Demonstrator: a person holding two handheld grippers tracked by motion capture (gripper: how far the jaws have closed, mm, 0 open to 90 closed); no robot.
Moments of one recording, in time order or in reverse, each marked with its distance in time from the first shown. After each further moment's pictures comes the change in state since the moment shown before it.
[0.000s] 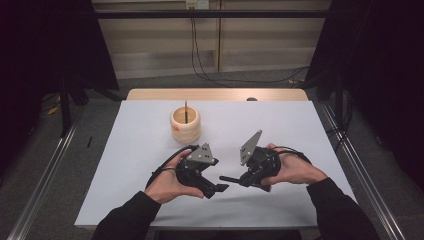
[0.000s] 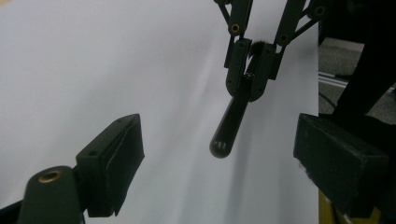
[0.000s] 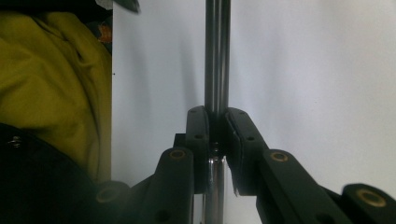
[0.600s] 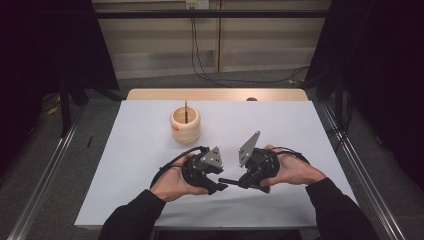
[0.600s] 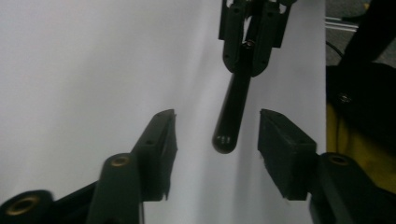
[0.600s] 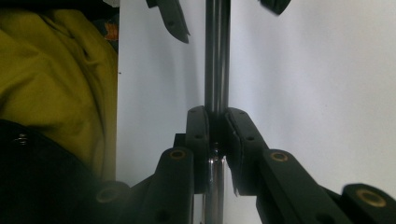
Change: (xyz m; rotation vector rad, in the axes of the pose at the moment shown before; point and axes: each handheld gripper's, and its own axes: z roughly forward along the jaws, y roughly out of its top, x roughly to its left) left arm -0.002 0.009 0.010 0.182 -0.027 0.100; right arm 0.001 0.002 0.004 0.008 0.019 -0.011
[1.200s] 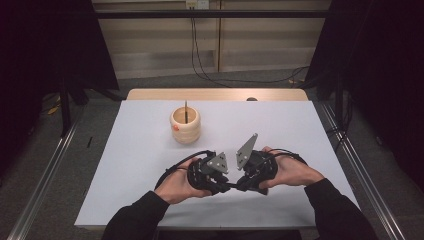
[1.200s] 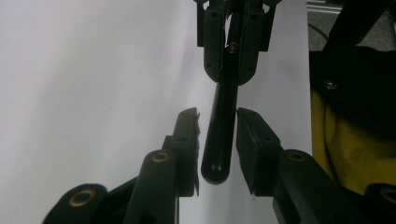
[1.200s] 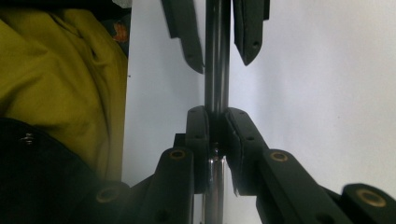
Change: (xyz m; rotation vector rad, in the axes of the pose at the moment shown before) left arm -0.006 0.005 0.008 0.048 -0.040 0.042; right arm 0.004 0.003 0.004 -0.008 0.027 -0.037
